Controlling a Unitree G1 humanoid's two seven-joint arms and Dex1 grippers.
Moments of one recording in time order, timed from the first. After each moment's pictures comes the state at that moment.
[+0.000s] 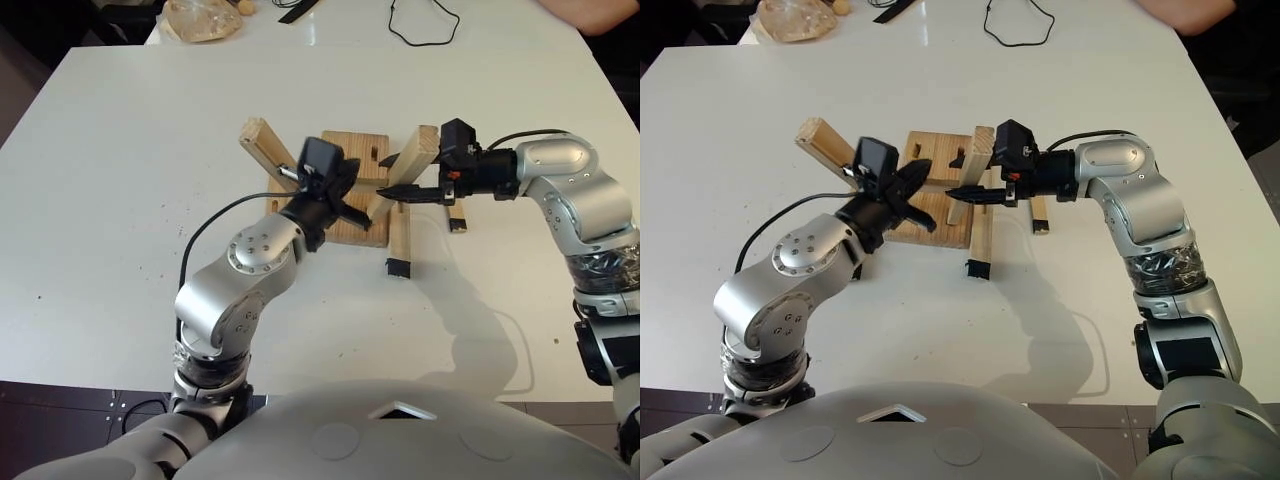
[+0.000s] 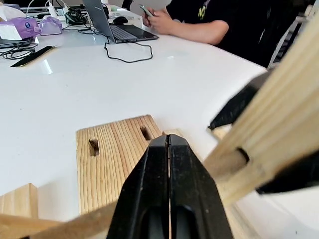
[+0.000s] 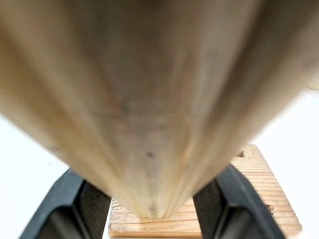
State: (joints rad) left arm -0.21 0.07 -0.15 -0.78 -0.47 1.03 0.07; right arm -0.49 -0.64 0.22 -0.07 0.42 0.38 1.18
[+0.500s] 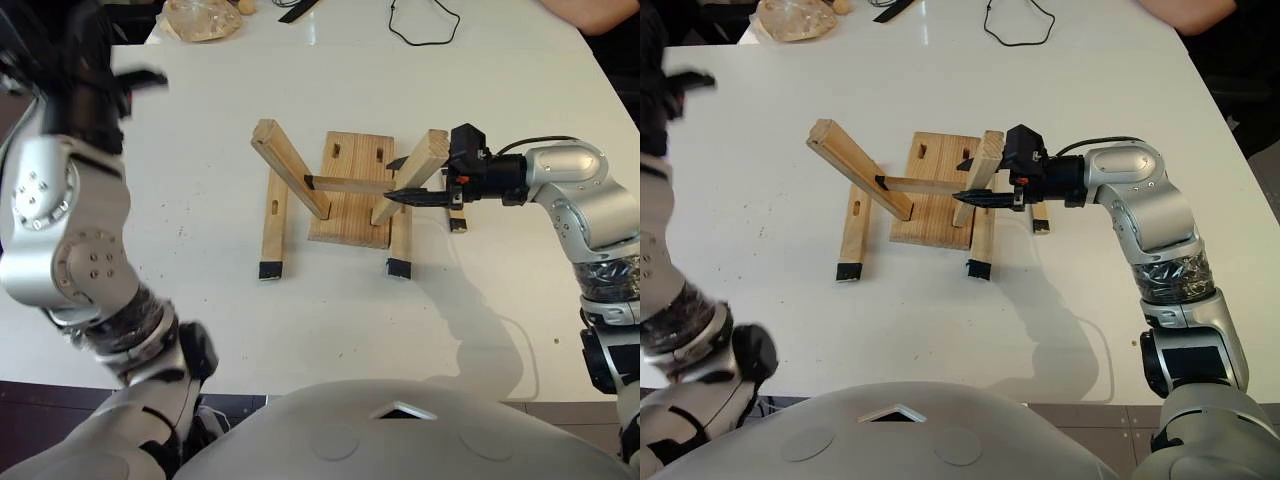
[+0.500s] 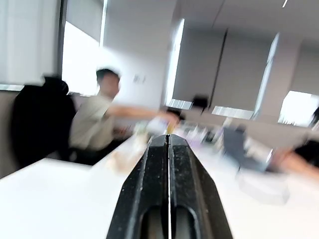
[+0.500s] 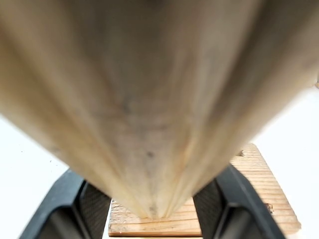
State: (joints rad) left arm -0.28 0.34 0.50 -0.65 -0.52 0.87 0.01; right arm -0.44 -0.67 0.19 -0.10 0.42 0.38 1.19
